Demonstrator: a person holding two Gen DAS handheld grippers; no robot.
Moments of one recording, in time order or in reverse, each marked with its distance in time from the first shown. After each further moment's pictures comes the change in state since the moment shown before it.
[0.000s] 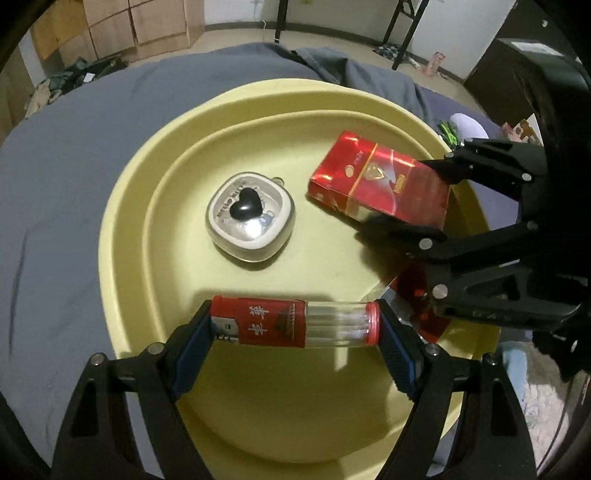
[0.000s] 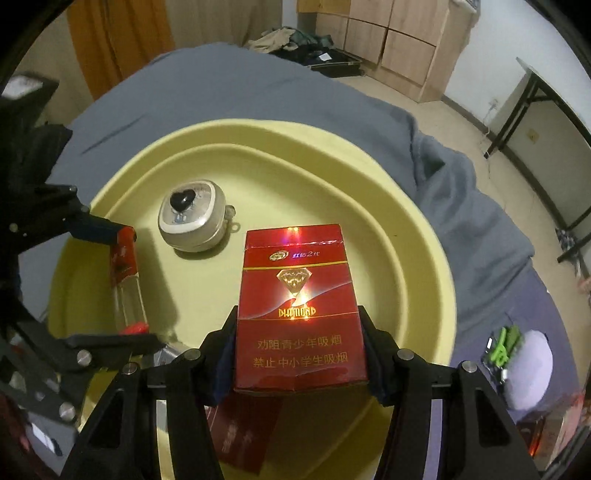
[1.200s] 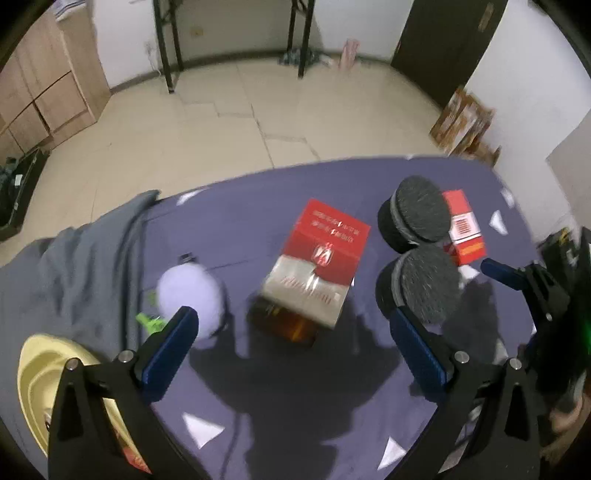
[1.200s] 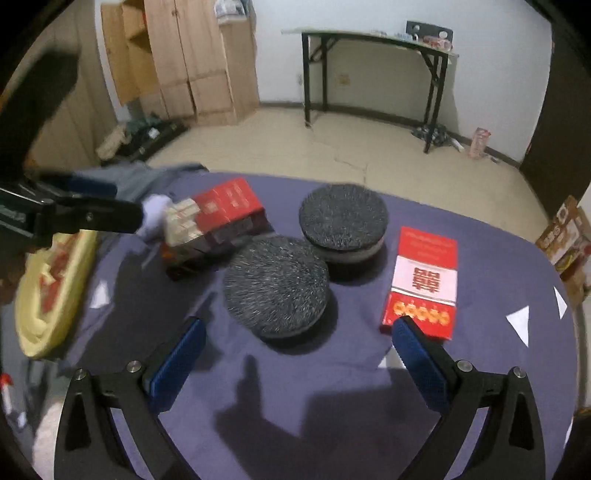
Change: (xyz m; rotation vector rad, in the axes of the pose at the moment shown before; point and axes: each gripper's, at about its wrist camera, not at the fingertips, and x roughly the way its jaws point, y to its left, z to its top) left arm 0.019 -0.295 0.144 0.250 -0.052 -0.077; right arm -0.174 -0.246 -0.290 0.572 -0.164 -0.268
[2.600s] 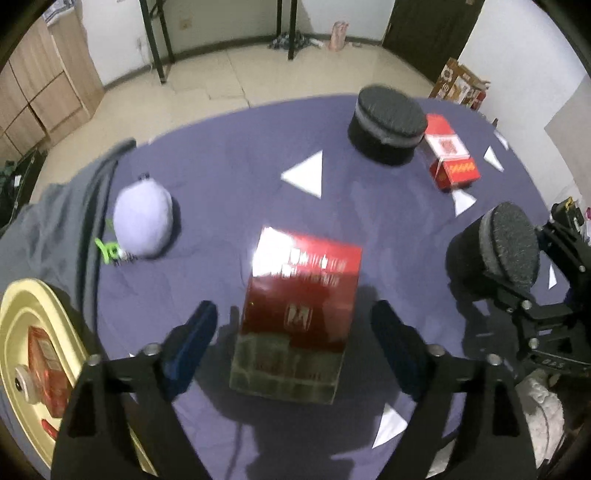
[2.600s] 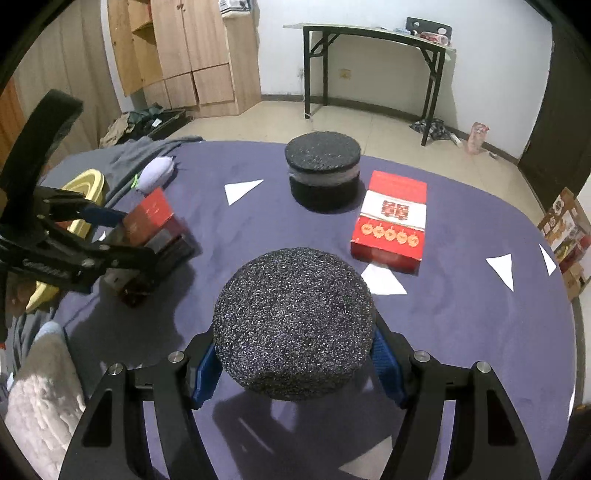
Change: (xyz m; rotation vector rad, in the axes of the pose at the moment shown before) left arm 0.018 -0.038 -0.062 0.047 0.038 0.024; right arm -0.023 -0.033 -0.061 -0.020 -0.005 0.023
